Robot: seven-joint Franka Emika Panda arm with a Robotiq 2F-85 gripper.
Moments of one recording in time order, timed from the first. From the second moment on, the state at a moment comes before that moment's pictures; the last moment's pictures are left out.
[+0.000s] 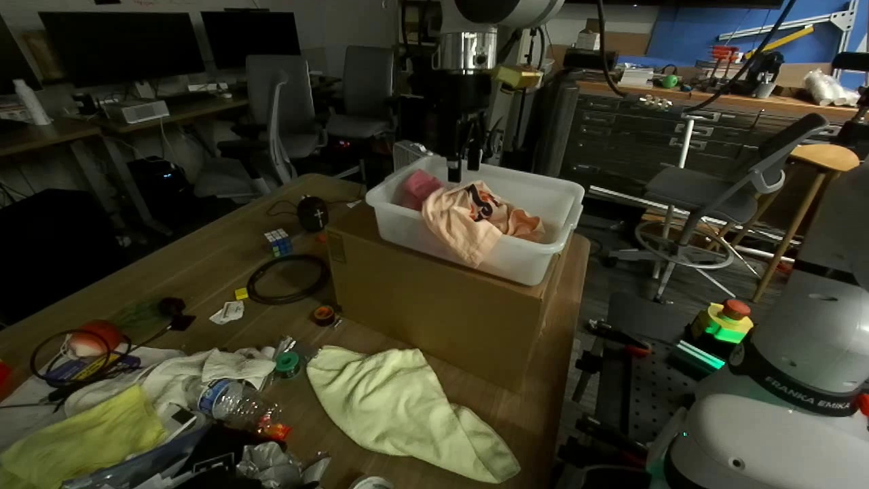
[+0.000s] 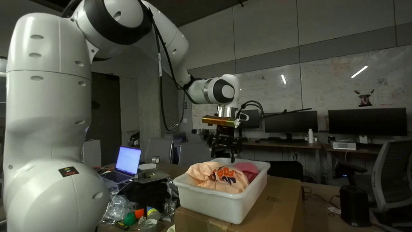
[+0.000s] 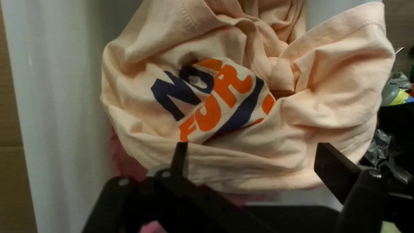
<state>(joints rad) -0.06 0.02 -0.07 -2.03 0.08 1.95 -0.22</state>
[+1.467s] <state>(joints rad) -0.06 0.12 -0.06 -2.12 0.01 2.07 -0.02</state>
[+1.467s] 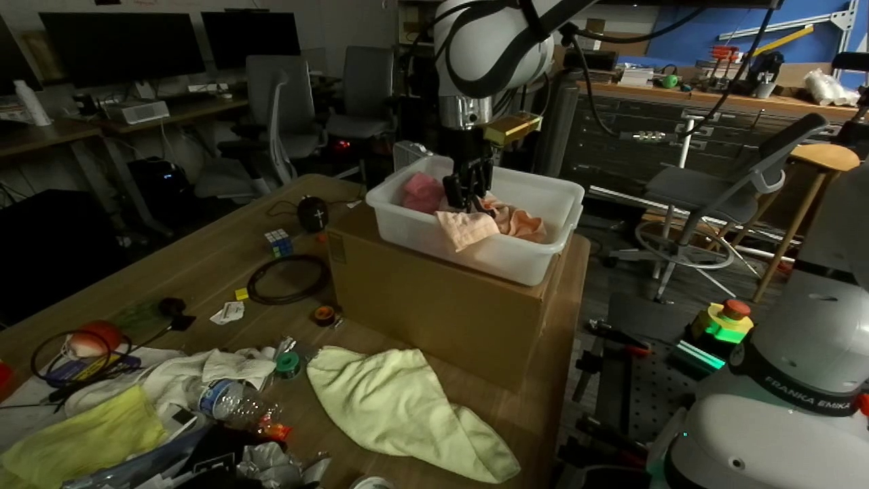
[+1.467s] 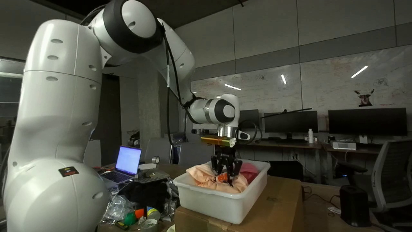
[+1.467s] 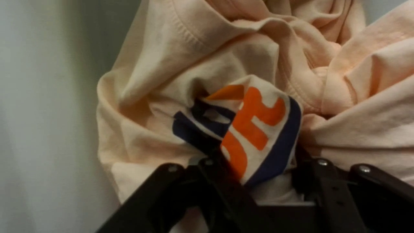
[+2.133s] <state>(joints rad) -0.06 0.04 -0.06 -2.10 0.02 2.11 0.04</state>
